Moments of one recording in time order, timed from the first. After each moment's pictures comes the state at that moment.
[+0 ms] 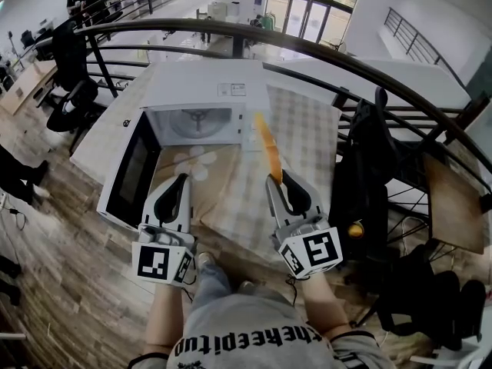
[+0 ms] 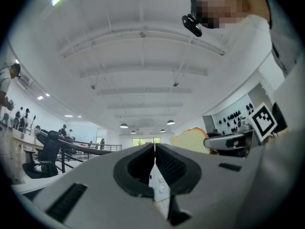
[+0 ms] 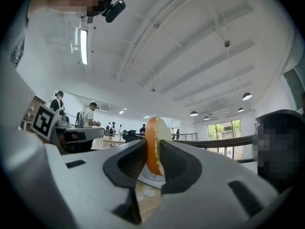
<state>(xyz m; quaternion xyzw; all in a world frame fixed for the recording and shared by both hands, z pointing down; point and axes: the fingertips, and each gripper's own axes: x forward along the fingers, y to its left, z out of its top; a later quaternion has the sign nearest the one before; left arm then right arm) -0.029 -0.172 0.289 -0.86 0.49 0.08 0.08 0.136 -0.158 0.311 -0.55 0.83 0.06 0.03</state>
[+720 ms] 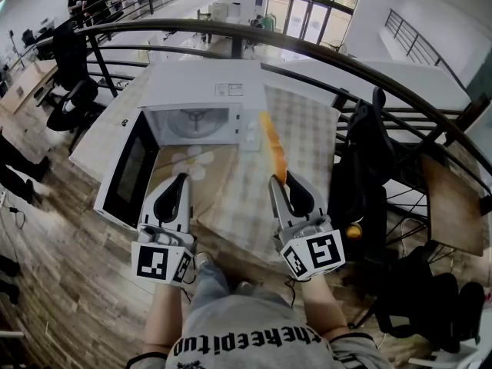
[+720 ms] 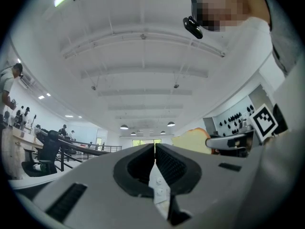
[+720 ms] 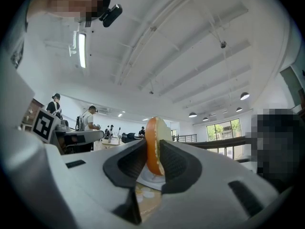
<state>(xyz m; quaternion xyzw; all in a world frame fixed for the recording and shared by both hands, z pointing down) -0.020 -0.167 0.286 -0.86 0.49 0.10 0.08 0.153 -0.150 0.306 -0.56 0.83 0.06 0.05</state>
